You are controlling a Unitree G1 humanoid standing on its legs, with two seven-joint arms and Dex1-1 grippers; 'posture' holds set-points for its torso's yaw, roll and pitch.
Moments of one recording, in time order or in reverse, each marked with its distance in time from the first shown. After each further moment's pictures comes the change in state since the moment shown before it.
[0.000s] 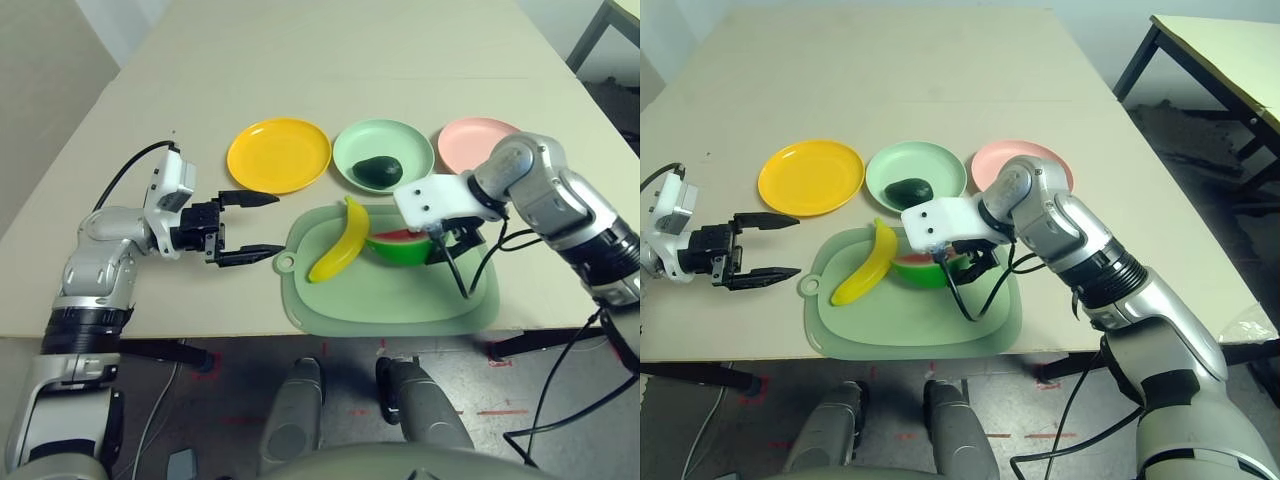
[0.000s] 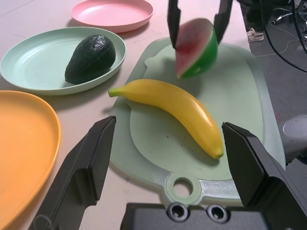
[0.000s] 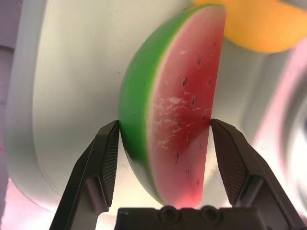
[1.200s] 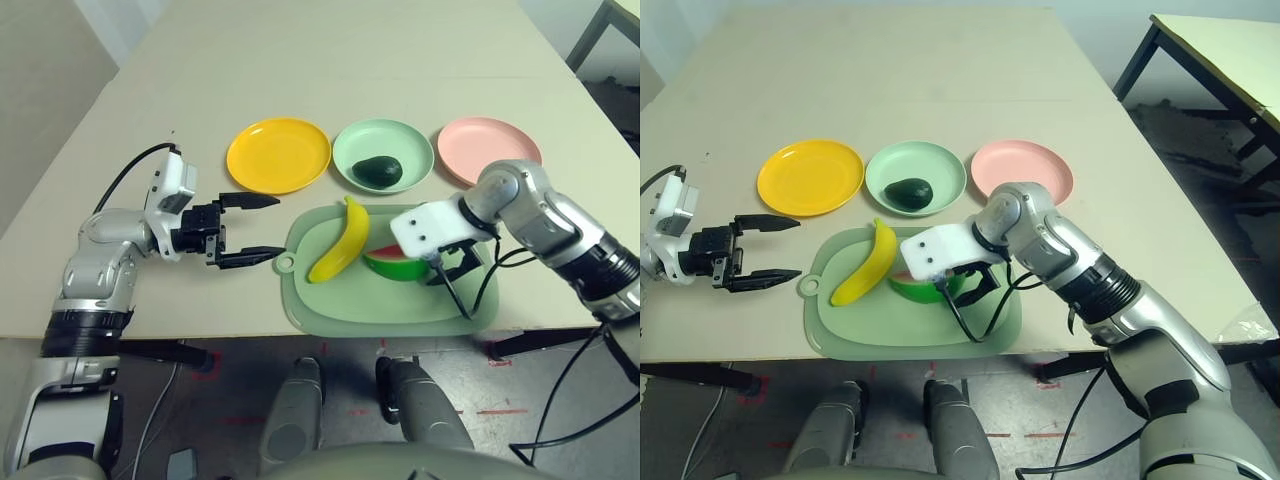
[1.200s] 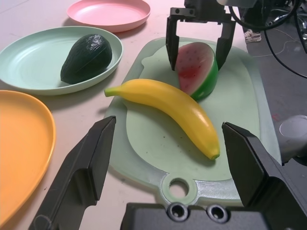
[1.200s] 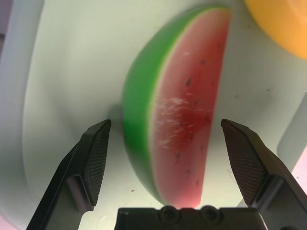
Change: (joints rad) left arm 0.019 0.002 0.001 -0.024 -0.008 0.012 0.000; right arm 0.117 0.008 0.076 -0.008 -0.019 -0.116 -0.103
